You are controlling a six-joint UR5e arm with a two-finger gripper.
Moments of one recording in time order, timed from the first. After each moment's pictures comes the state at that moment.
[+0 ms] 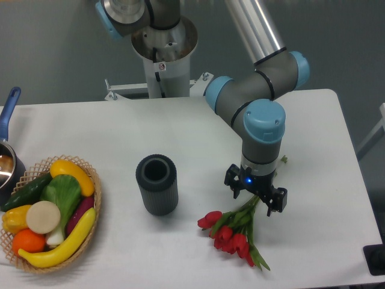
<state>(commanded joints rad) 2.56 -2.07 -1.61 -0.81 1.49 1.08</state>
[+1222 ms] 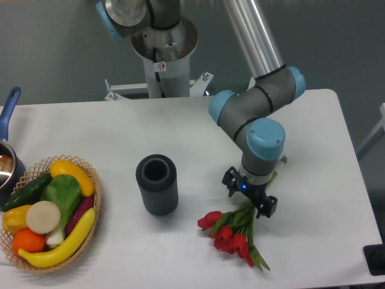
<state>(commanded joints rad) 2.59 -2.16 -1.65 -0.81 1.47 1.30</state>
